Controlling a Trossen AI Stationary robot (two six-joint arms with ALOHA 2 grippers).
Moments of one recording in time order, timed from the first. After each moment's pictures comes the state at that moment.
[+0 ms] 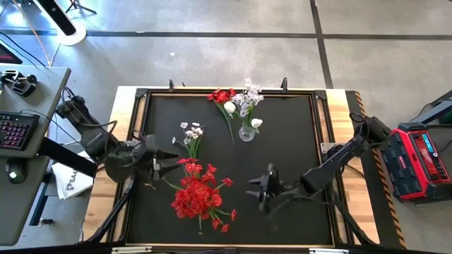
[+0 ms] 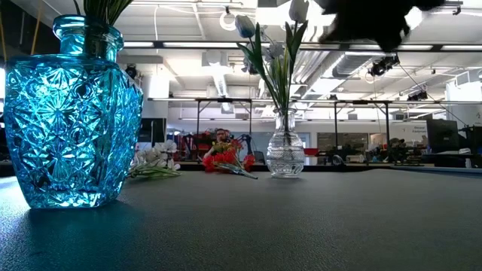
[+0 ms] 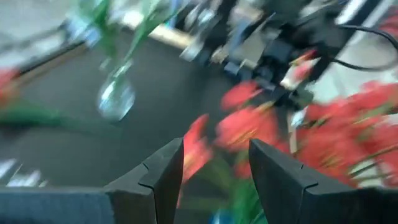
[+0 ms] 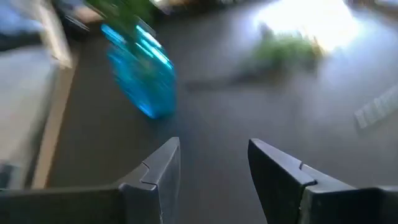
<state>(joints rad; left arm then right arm) -0.75 0.98 1.03 -0.64 -0.83 -0.78 0.66 1.55 0.90 -0.01 0.72 0.61</state>
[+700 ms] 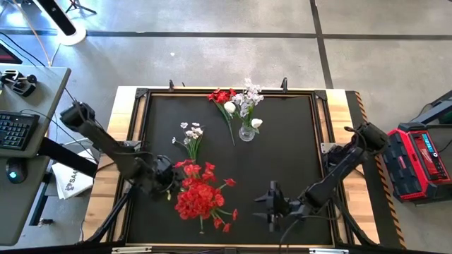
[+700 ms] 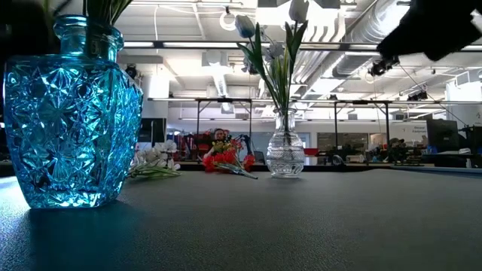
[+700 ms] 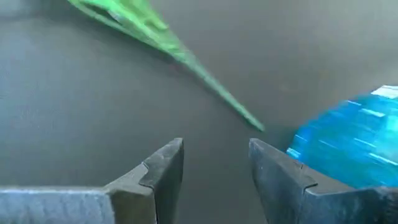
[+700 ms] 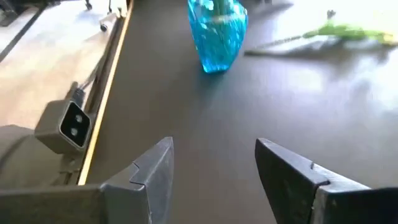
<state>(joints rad) -0.72 1.23 0.58 -0.52 -0.56 -1.49 0.80 1.64 0.90 0.00 0.69 0.60</state>
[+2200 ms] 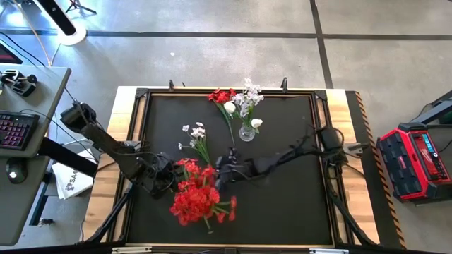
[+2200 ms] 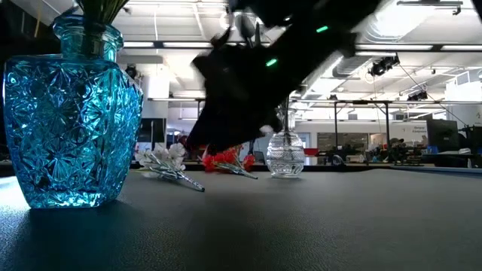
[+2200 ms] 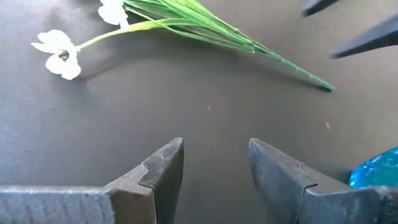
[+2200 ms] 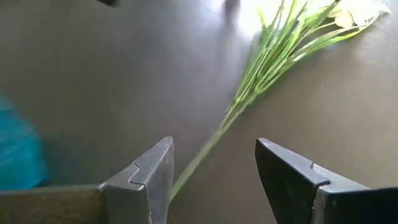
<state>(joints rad) -0.71 1.25 0.48 -0.44 -0.72 -1.44 0.24 2.06 1.27 0.01 0.42 0.49</state>
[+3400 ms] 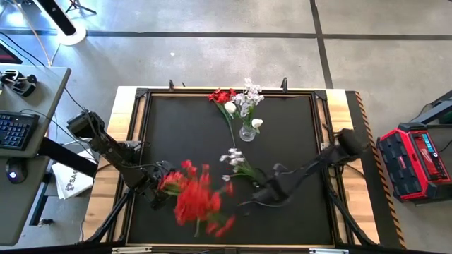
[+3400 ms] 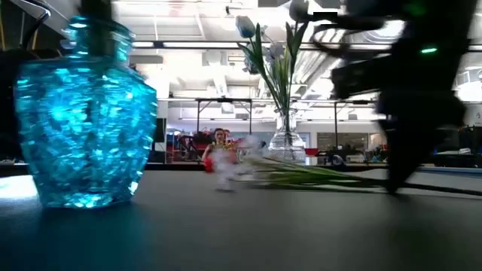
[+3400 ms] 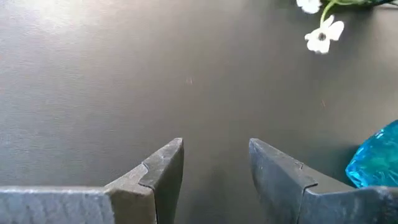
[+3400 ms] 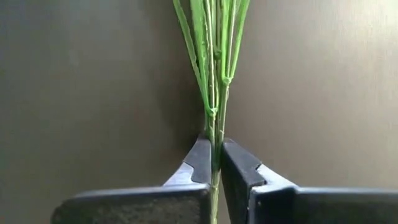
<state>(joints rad) -0.81 1.46 0.48 -0.29 -0.80 -1.54 0.51 1.89 1.15 -0.85 0.28 1.07</state>
